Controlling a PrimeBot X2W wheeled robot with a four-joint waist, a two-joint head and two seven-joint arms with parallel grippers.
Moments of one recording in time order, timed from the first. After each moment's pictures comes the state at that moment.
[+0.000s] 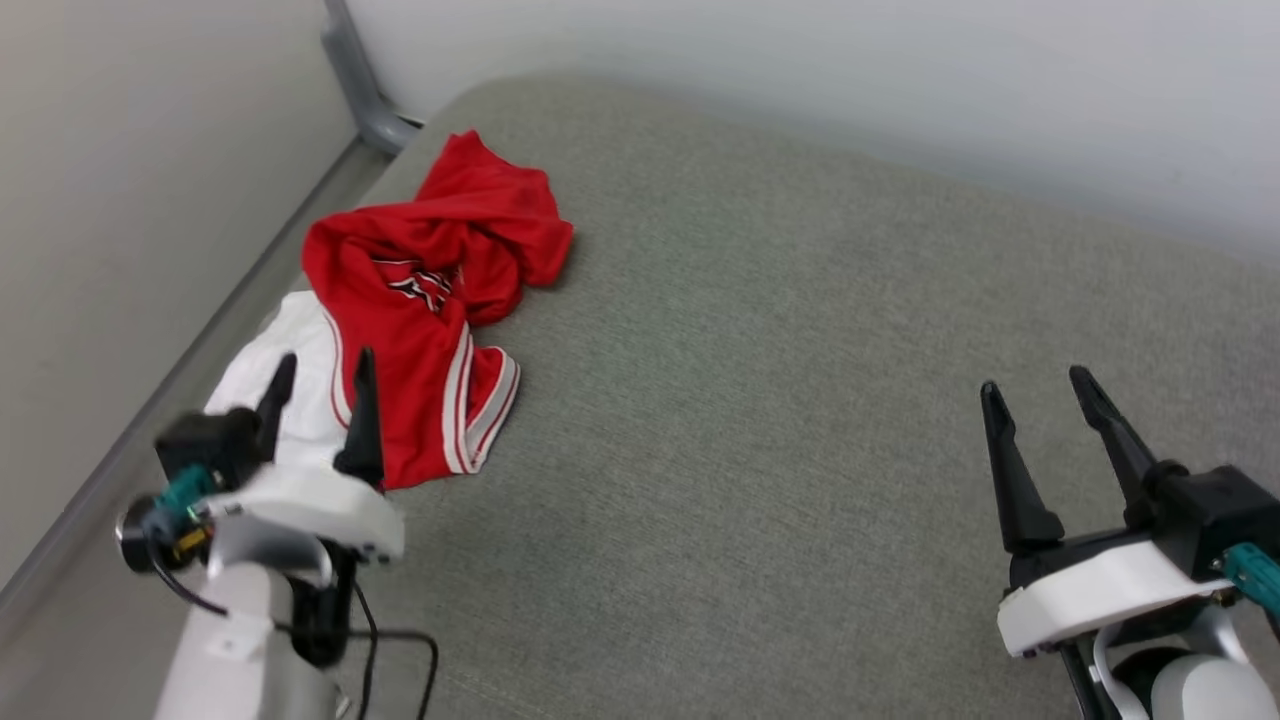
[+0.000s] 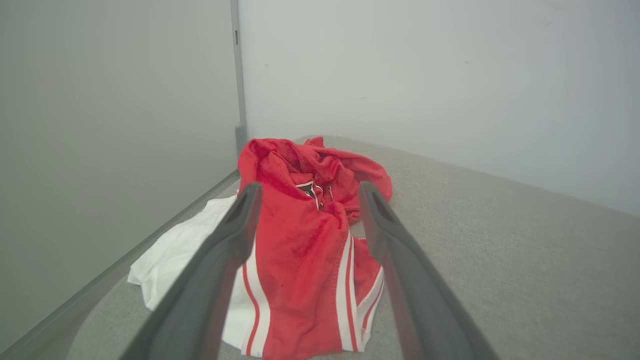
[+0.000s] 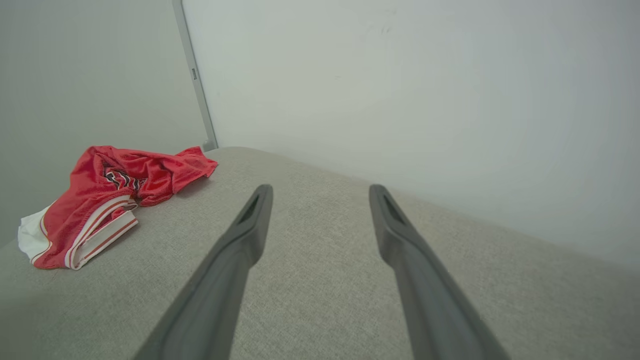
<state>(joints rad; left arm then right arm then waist) -0.33 0.10 0.08 0.39 -0.21 -0.12 -0.21 -0.04 -0.05 0.00 -0.15 0.06 0.13 -0.01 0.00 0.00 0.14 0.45</state>
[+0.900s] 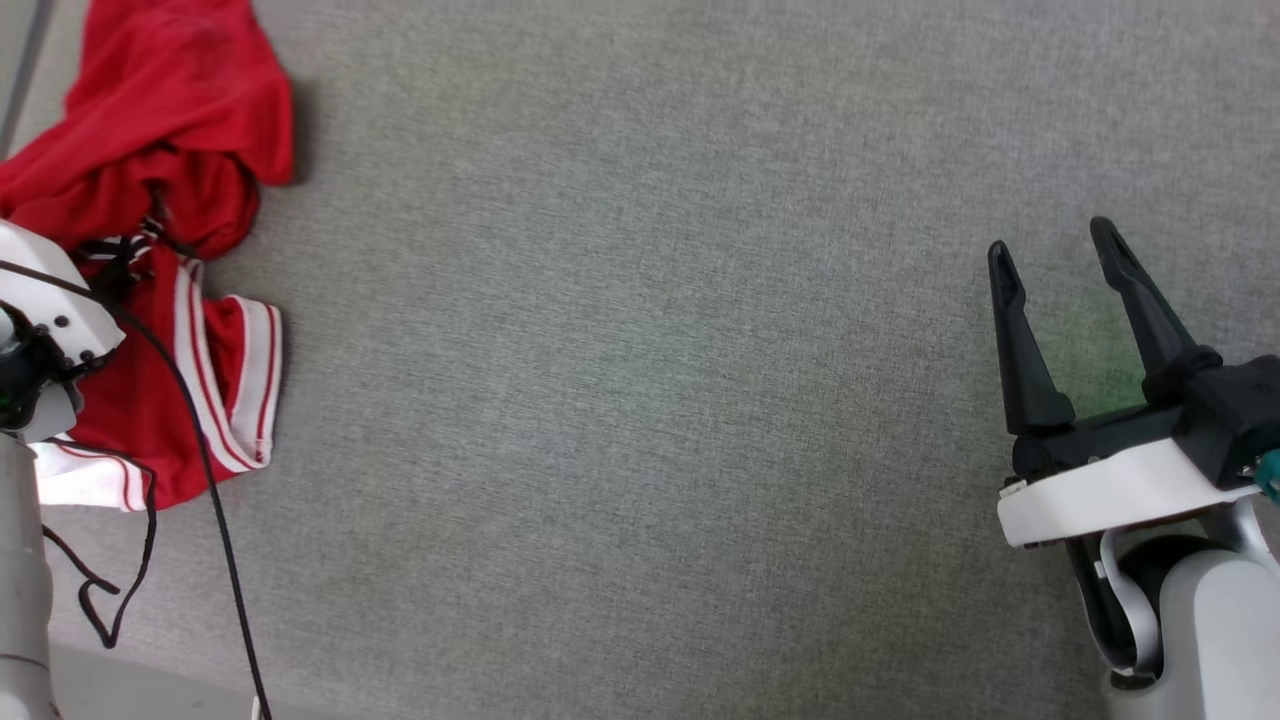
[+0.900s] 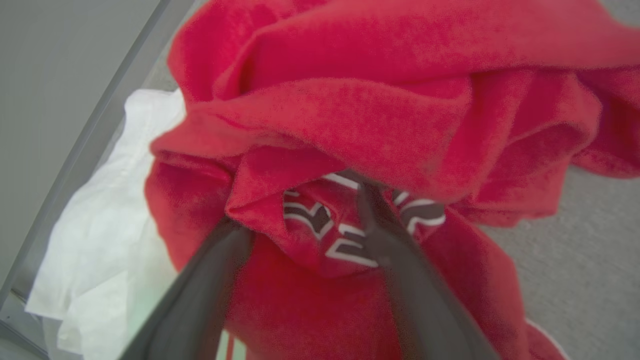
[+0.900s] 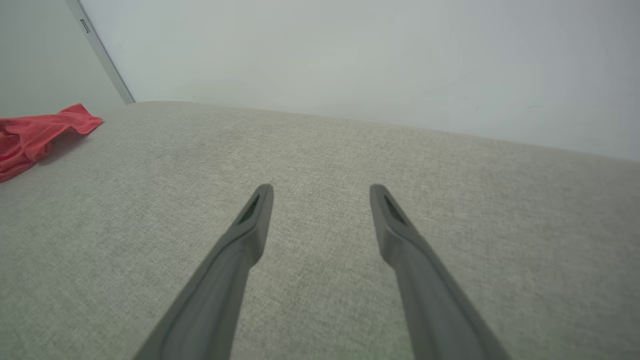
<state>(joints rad) -0.84 0.45 0.17 0.82 -0.46 -0.11 0.55 -0.23 -0.05 0.02 -0.19 0.02 0.13 0.00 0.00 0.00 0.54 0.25</state>
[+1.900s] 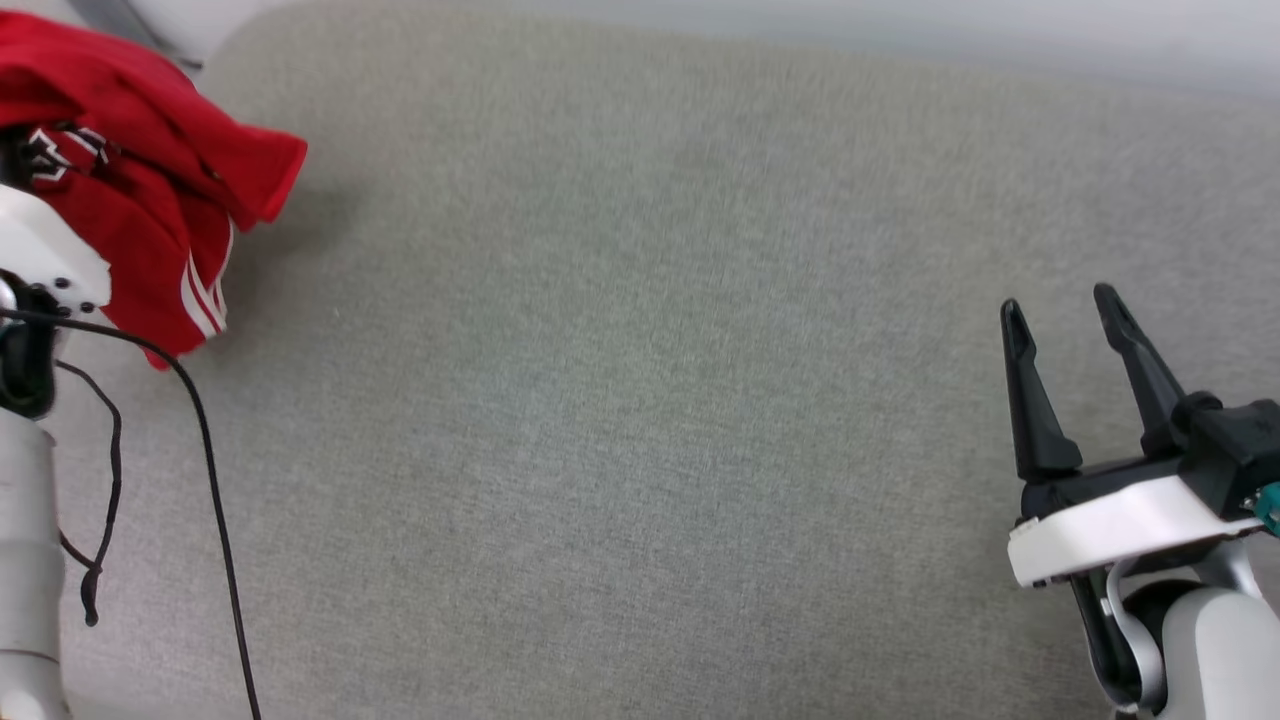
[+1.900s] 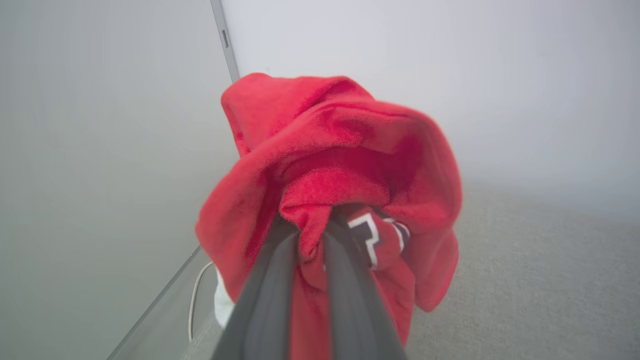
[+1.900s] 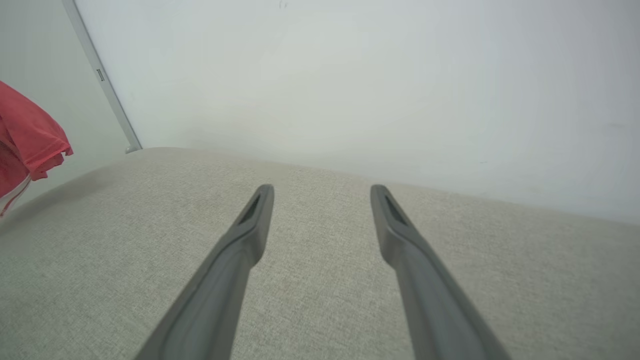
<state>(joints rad) -0.85 0.46 0.09 0.77 -0.36 -0.10 0.03 -0.18 -0.05 -0.02 -0.11 0.07 0.13 -0.04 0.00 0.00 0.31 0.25</state>
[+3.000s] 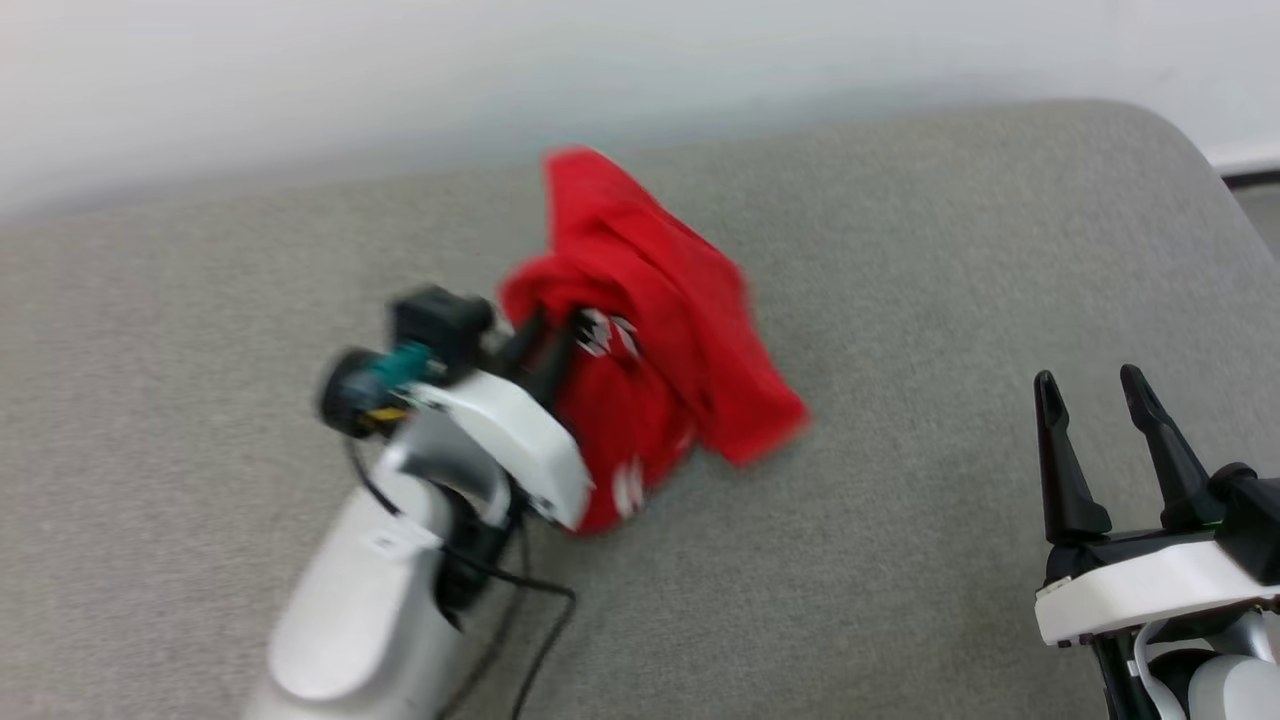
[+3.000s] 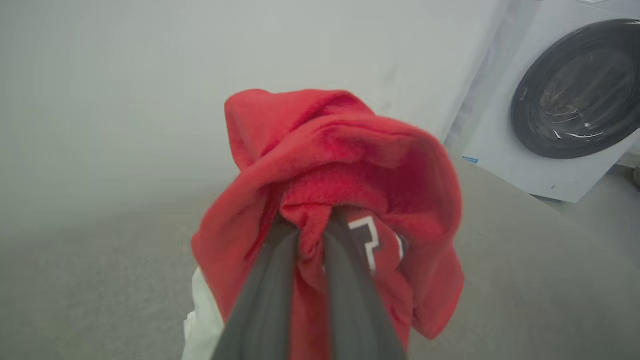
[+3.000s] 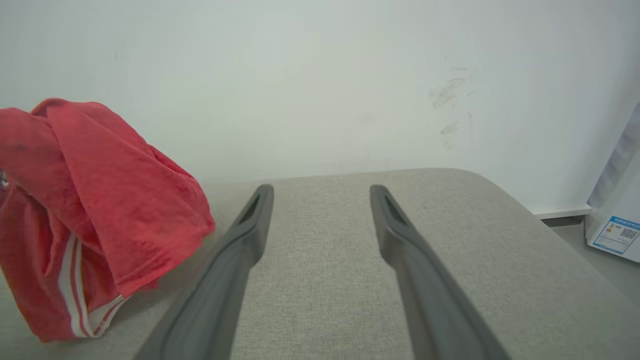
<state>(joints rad) -0.50 0.16 -0.32 0.25 -0.38 -0.13 0.02 -0.06 -0.05 -0.07 -0.11 0.16 0.13 -0.05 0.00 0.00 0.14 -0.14</state>
